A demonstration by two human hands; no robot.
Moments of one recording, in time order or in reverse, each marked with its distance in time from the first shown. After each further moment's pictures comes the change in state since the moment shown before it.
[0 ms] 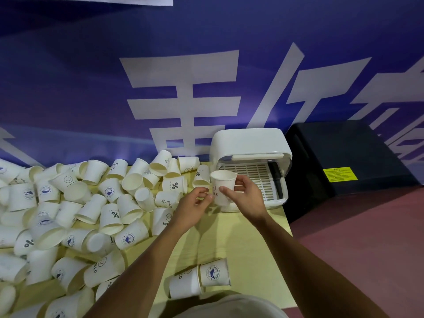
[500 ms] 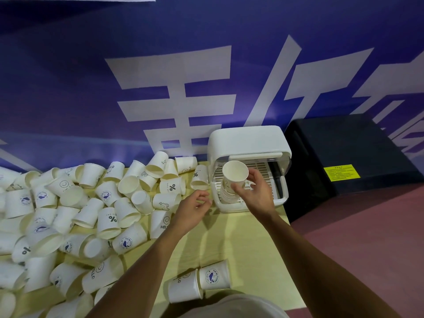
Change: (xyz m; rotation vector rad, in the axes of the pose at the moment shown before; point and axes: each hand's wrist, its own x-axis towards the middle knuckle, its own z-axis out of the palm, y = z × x) left_hand 0.015 -0.009 0.010 0.050 -0.045 -0.025; right_hand 0.017 0.014 -0.025 -0.066 0.122 -0.045
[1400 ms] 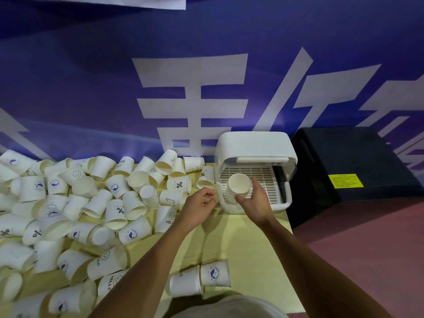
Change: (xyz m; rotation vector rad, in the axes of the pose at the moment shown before) left_hand -0.014 0.009 -0.003 -0.004 0.050 0.037; right_hand -0.021 -0.014 0.005 -0.238 -0.143 0.004
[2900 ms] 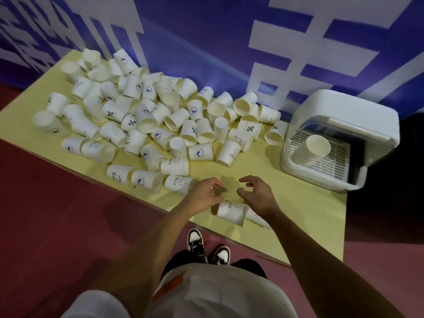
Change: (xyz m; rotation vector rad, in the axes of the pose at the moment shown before) left_hand -0.179 -0.124 -0.044 0.049 0.064 -0.261; right_hand -0.119 0.000 0.133 -0.155 -0.511 -0.118
